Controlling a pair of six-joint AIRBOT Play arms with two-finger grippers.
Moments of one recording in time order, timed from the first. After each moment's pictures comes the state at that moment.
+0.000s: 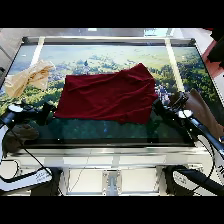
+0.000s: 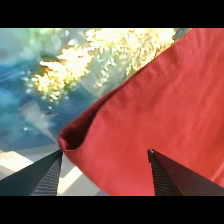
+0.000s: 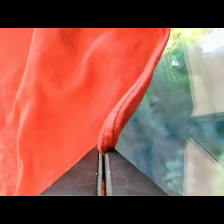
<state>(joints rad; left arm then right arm) 0.39 -1.33 0.73 0.86 -0.79 -1.62 -0.02 -1.16 0.55 -0.55 0.37 1.41</state>
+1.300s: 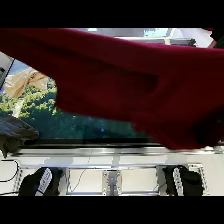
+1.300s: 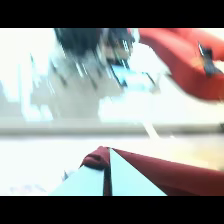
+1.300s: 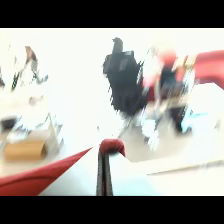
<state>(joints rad) 0.39 -0.74 1.58 0.77 -1.00 -1.18 -0.32 -0.31 1.33 -1.15 0.80 1.51</state>
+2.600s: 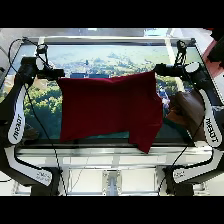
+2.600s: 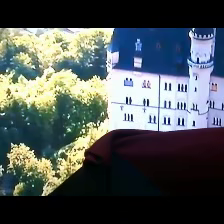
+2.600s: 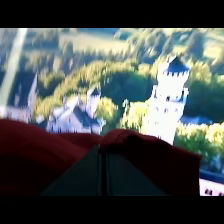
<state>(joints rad) -0.01 -1.68 1.65 1.60 -1.00 -1.64 -0.09 -1.62 1.50 -0.90 0.79 1.12</state>
